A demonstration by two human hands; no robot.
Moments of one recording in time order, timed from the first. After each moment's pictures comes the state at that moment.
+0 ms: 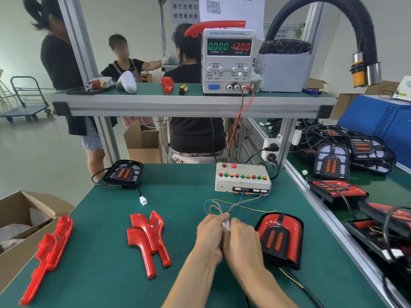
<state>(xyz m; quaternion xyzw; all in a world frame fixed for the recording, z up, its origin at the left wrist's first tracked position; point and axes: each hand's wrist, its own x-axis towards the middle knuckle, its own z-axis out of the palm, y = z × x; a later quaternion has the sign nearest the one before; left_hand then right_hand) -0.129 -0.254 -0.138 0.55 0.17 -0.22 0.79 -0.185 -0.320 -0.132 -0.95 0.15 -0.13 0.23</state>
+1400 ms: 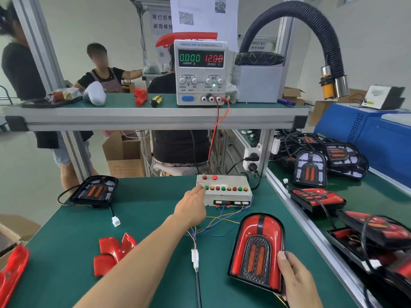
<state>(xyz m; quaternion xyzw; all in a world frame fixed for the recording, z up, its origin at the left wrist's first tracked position) -0.007 -0.276 -0.118 0.94 -0.29 -0.01 0.17 -0.248 -0.452 -0.174 -0.73 0.26 -0.16 0.61</state>
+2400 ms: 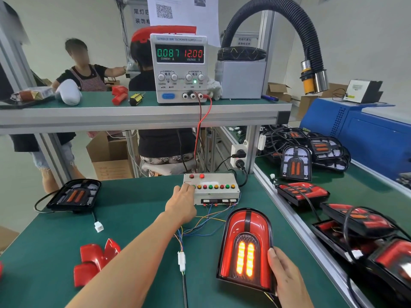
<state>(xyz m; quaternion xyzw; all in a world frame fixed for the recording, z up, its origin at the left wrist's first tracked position) 0.010 -0.294 -0.125 0.96 -0.26 0.01 0.10 -0.249 -0.460 -0.177 -0.69 0.21 -0.15 0.67</state>
